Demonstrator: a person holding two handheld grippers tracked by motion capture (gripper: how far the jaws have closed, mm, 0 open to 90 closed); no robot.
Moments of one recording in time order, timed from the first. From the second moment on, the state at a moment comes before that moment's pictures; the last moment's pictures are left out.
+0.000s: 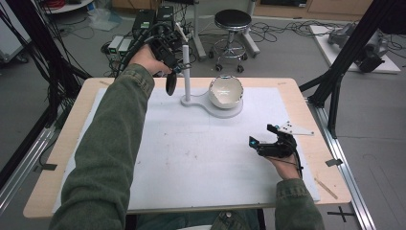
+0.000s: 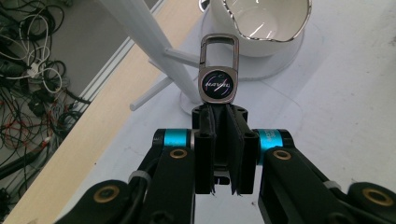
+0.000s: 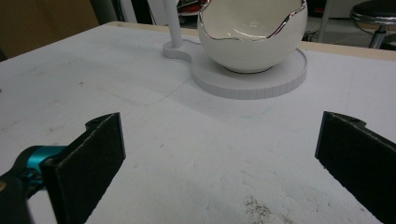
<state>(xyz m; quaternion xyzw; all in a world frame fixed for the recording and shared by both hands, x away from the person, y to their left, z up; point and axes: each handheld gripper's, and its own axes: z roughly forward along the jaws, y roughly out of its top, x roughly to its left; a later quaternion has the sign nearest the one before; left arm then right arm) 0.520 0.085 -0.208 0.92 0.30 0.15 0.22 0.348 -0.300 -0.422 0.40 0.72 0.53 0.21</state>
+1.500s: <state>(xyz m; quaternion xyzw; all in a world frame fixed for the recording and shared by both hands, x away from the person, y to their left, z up) 0.519 0.100 -0.261 0.90 0.32 0.10 0.27 0.345 -0.305 -0.421 0.41 0.71 0.53 0.22</state>
